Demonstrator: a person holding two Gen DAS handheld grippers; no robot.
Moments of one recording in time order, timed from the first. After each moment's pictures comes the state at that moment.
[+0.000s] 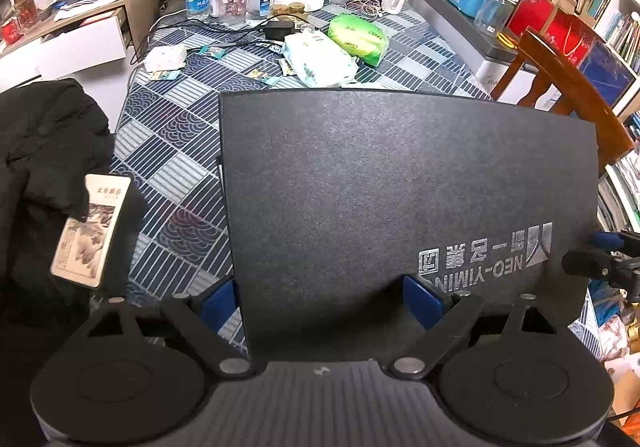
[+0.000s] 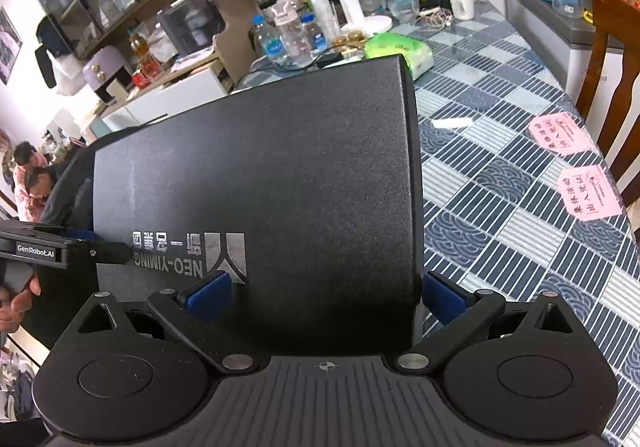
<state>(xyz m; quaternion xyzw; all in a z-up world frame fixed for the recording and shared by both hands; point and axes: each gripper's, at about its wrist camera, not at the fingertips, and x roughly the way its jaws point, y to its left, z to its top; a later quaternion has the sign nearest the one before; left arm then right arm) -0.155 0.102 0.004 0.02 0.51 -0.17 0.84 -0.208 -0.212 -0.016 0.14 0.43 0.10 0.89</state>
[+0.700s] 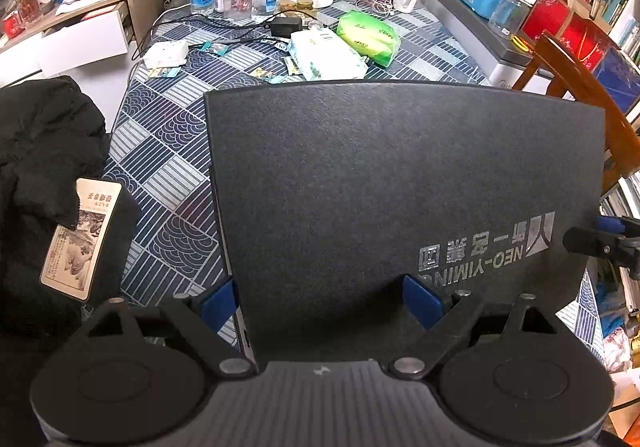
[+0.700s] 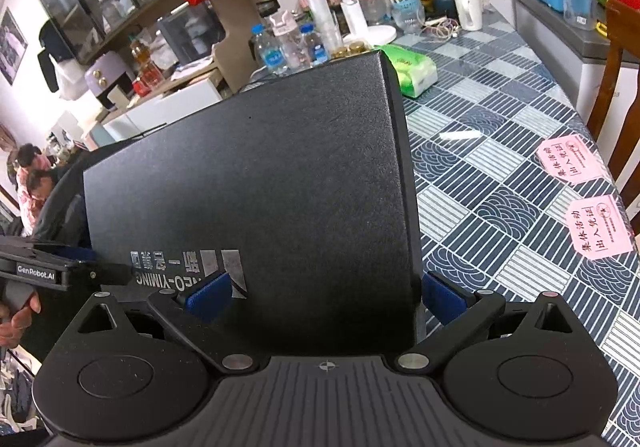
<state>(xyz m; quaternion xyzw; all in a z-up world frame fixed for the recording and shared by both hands) -0.128 0.085 -0.009 0.01 0.51 -0.16 0.84 -0.165 -0.232 -0.028 0.13 0.42 0.11 0.89</state>
